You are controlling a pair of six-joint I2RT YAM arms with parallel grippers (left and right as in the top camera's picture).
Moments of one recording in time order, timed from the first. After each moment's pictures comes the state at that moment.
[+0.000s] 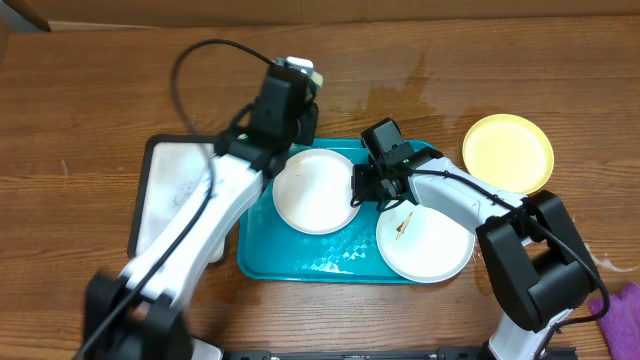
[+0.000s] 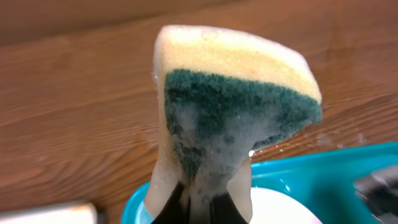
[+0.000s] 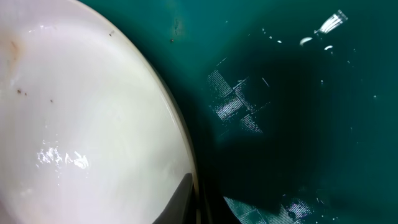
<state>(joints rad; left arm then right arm) -0.40 1.58 1.29 -0.46 -0.20 -0.13 0.51 1.90 1.12 -0.43 -0.19 0.51</state>
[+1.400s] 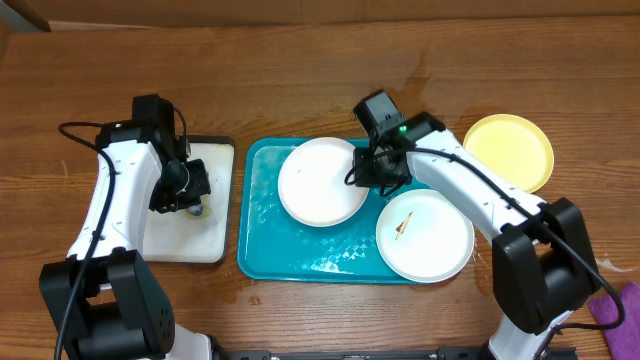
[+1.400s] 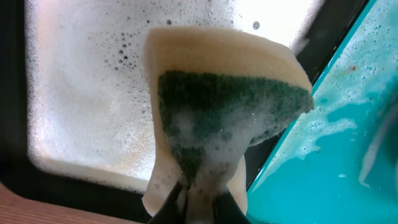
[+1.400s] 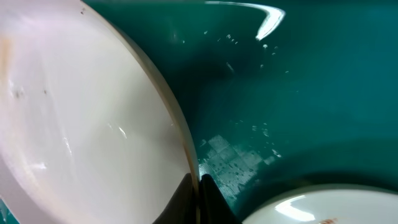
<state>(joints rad) 0.14 1.69 1.28 -1.16 0.01 -0.18 0.52 1.89 1.43 -0.89 -0.09 0.51</state>
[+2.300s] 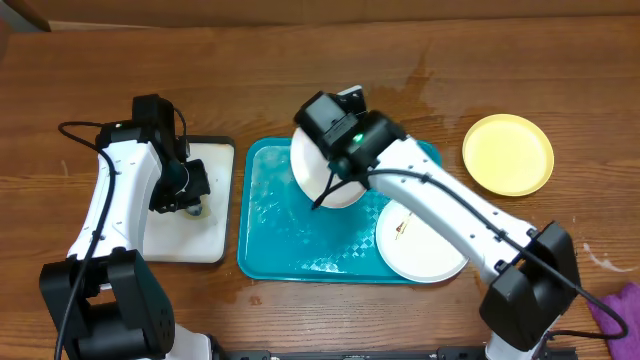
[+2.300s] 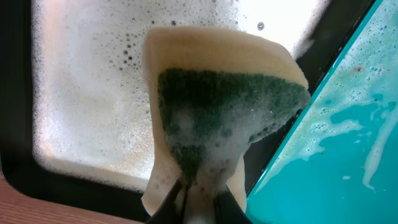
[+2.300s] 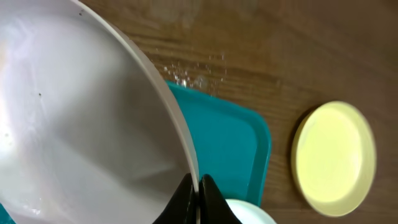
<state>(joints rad) 0.14 1.69 1.28 -1.16 0.00 -0.18 0.76 1.89 1.70 -1.09 0.55 0.38</state>
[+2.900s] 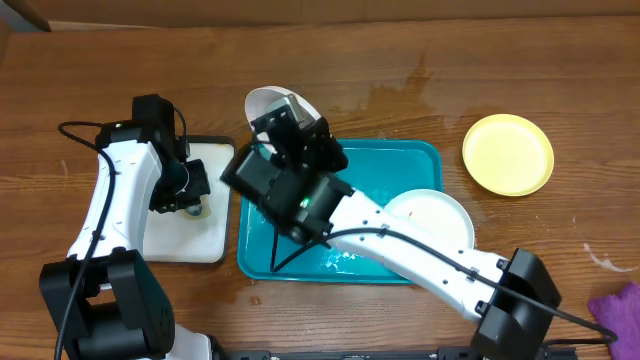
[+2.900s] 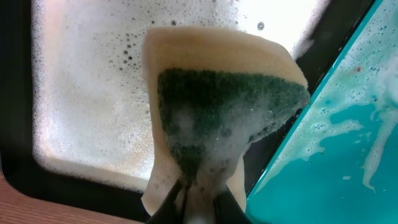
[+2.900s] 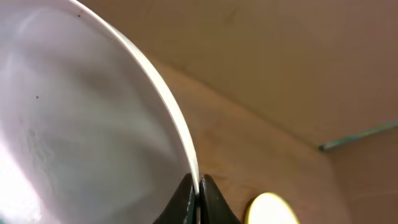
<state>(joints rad) 0.14 1.69 1.28 -1.16 0.00 -0.18 1.04 1.89 1.70 -0.80 1.11 0.27</state>
